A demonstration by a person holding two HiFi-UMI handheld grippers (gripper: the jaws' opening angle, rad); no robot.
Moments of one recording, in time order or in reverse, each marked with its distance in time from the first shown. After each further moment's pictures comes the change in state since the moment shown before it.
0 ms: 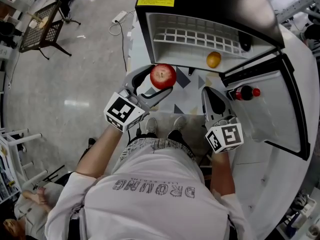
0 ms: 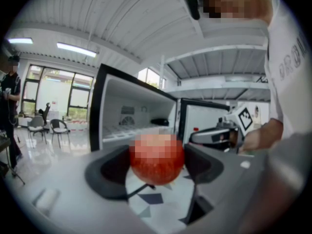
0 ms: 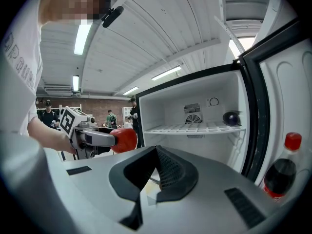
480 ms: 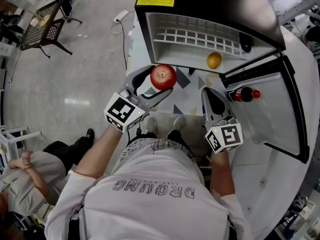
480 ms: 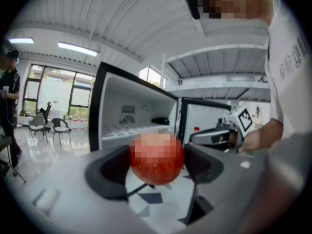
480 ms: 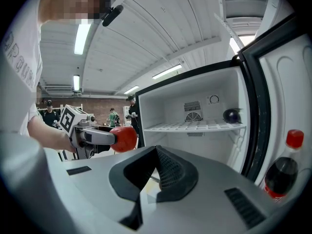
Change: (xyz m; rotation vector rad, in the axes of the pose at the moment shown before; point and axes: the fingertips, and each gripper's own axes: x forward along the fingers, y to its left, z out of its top) left arm 0.003 -0.002 -0.002 -0.007 0.010 0.010; right arm 0.001 -0.004 -0.006 0.003 0.017 0.014
